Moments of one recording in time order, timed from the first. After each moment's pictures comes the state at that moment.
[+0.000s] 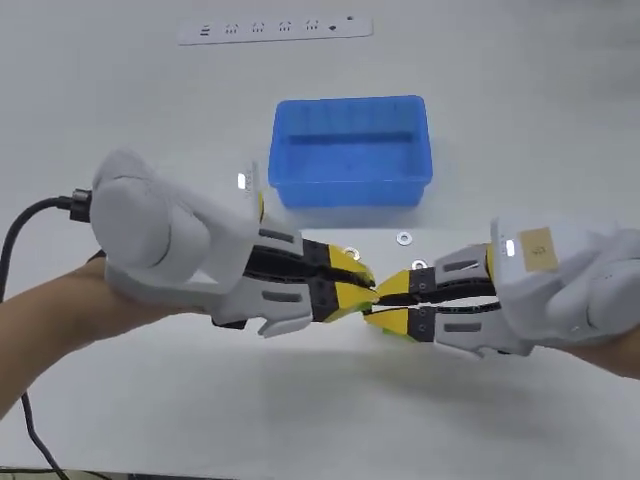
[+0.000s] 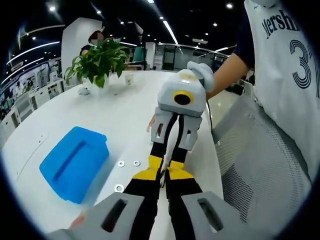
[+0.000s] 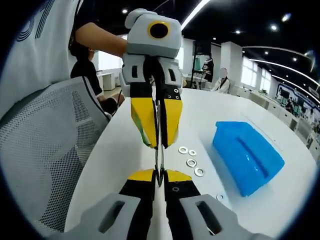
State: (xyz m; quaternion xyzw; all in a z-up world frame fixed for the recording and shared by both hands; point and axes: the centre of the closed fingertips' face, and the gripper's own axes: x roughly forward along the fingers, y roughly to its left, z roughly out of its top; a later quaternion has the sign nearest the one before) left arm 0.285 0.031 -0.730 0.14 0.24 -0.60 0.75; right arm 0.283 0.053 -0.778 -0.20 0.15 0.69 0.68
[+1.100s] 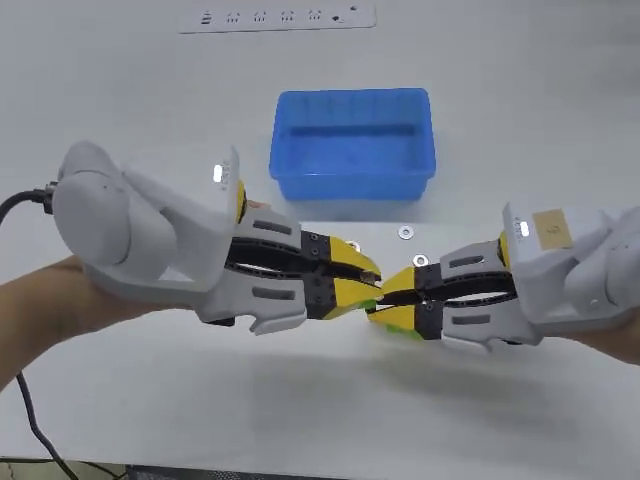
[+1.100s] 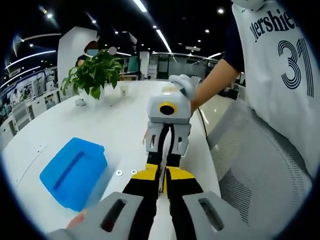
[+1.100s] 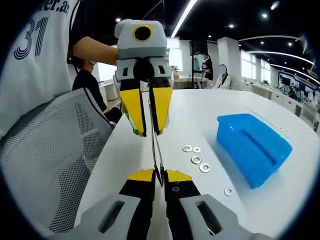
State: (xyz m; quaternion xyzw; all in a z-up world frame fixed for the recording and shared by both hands) left arm 0.282 0.027 -0.716 0.13 0.19 -0.62 0.75; right arm 0.280 0.050 -0.776 -0.14 0.18 0.70 0.67
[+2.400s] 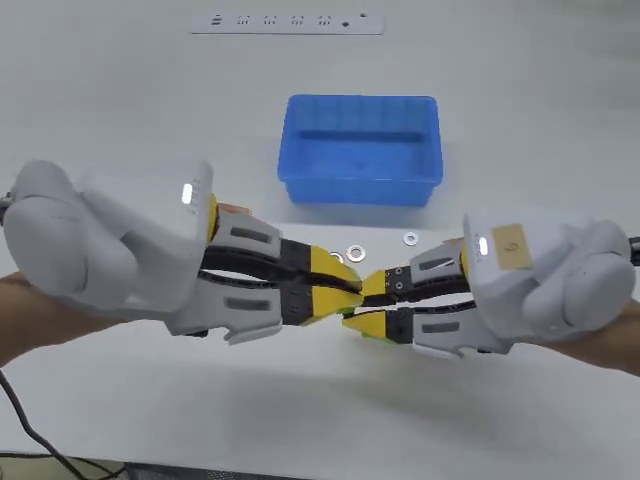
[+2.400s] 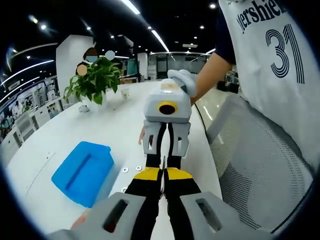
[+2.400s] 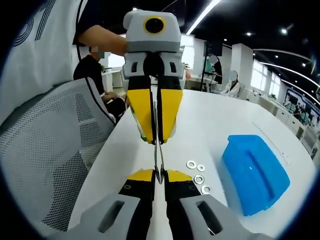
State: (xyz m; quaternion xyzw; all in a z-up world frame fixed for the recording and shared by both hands) left arm 0.272 0.052 -0.704 0.16 0.17 -0.61 0.76; right arm 0.273 0.080 -0.767 -0.21 0.14 0.72 0.65
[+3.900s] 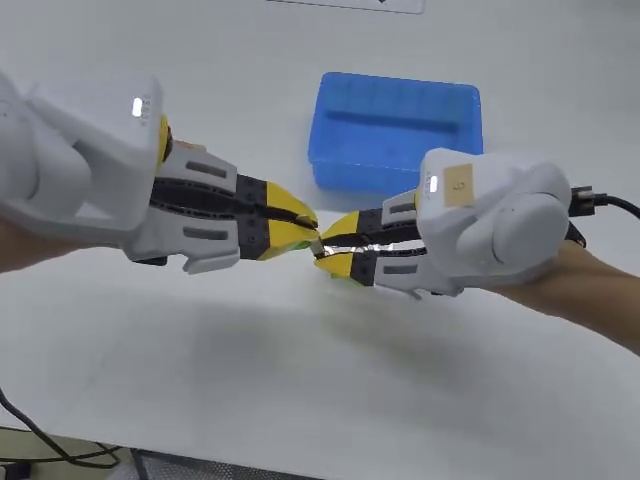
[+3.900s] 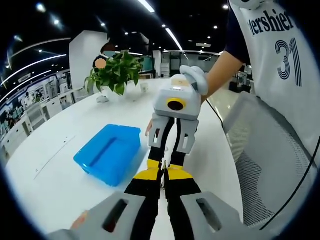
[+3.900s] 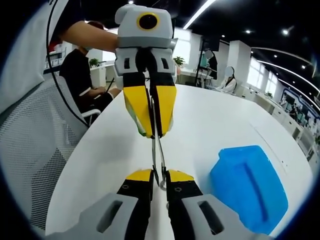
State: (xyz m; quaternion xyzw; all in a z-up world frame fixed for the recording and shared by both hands) left arm 0.314 0.112 -0.717 0.15 0.19 -0.57 0.79; right arm 0.318 0.132 -0.780 -0.23 0.16 0.70 0.66
